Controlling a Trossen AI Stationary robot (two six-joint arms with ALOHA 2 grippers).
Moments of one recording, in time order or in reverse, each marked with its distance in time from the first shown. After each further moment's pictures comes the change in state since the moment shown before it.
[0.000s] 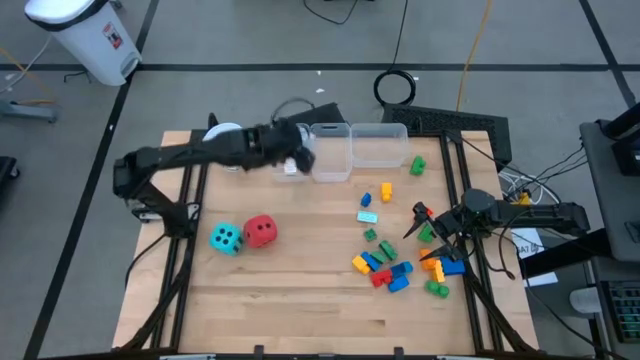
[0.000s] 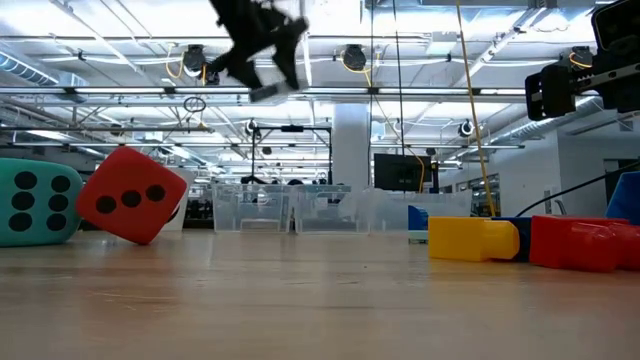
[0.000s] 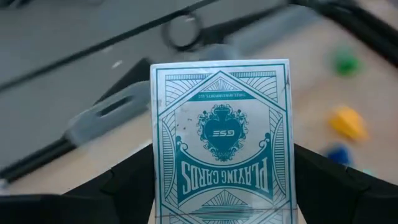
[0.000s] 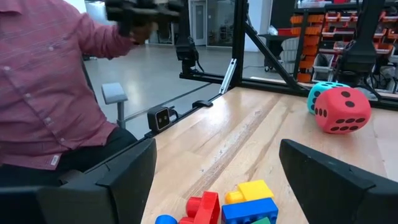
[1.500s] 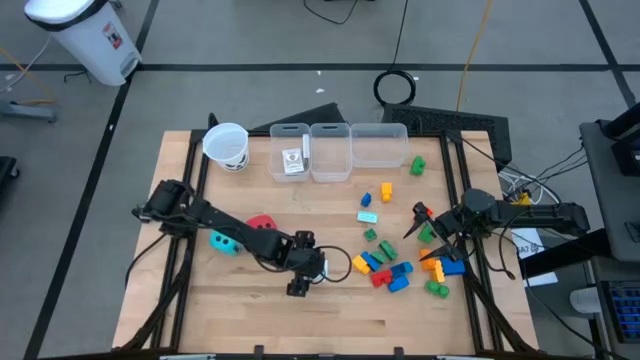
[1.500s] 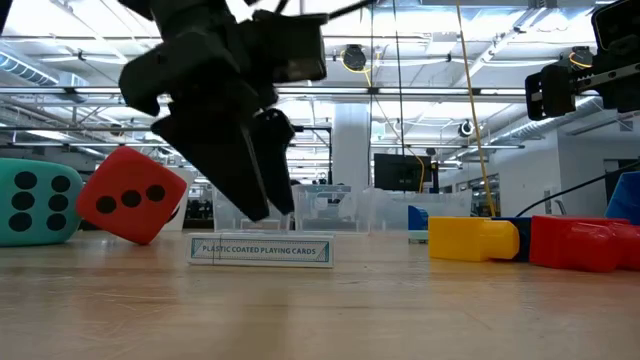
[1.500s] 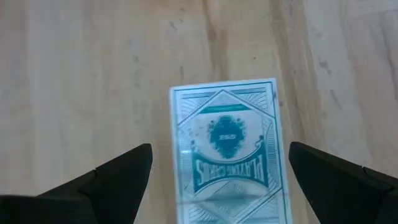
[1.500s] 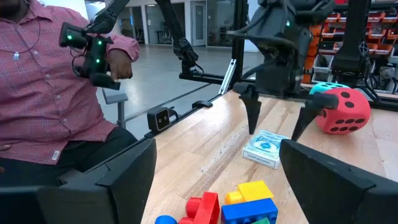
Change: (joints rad) left arm -0.599 0.346 -0.216 0.305 0.342 0.422; right arm 0.000 -0.001 0.000 0.000 0.001 0.000
